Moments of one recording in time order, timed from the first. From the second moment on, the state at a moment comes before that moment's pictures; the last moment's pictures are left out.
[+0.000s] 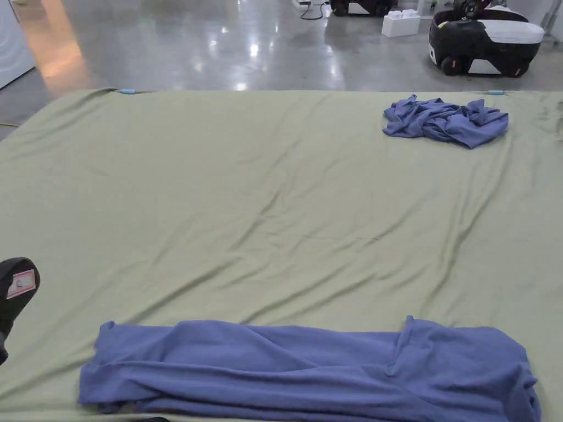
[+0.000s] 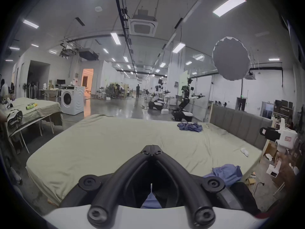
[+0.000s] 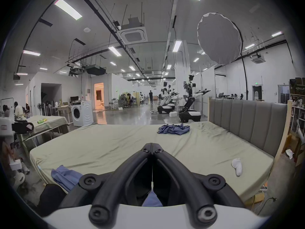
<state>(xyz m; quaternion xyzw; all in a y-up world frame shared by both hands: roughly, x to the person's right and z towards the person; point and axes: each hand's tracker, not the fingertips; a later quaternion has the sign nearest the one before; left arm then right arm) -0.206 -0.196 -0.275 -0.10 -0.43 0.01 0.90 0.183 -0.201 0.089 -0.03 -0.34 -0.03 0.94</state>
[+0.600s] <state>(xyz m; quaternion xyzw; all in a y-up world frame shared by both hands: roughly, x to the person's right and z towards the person) -0.205 -0.372 -0.456 -0.56 -0.46 0.21 0.66 0.185 -0.221 0.065 -0.10 -0.25 -0.09 0.96</state>
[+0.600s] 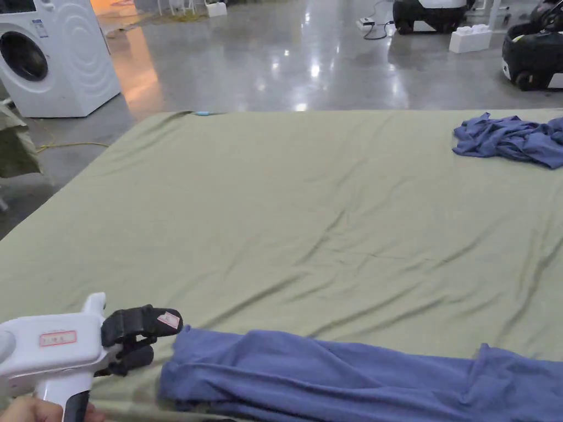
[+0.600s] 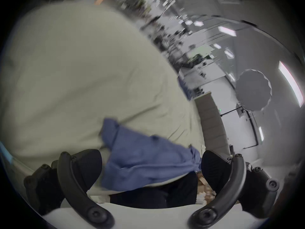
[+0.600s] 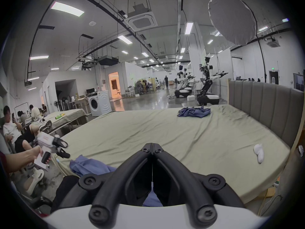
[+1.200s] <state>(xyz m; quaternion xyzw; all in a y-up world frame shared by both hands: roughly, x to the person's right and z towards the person) -0.128 -0.379 -0.450 -0.57 -0.48 0.19 0.63 0.176 -0.225 0.060 -0.14 -0.23 -0.09 0.96</state>
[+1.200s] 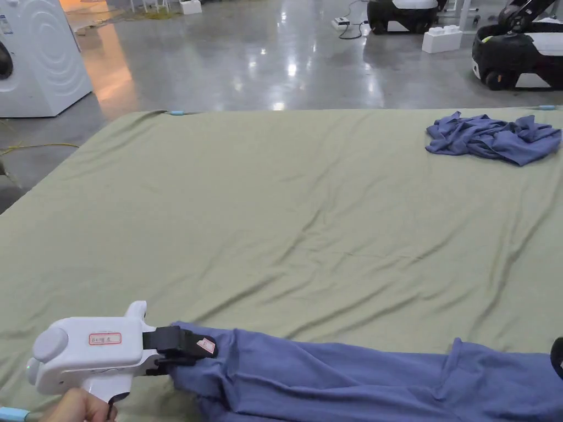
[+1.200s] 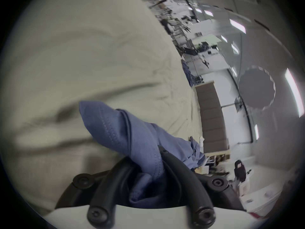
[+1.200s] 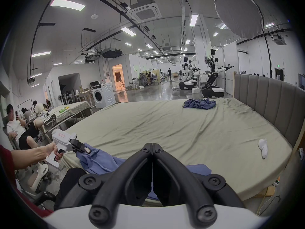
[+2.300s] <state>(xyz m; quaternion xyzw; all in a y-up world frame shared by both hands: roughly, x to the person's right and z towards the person) -0.027 -0.330 -0.283 -0.33 -0.45 -0.07 0.83 0.193 -0.237 0.081 -0.16 -0.23 -0.16 0.95</state>
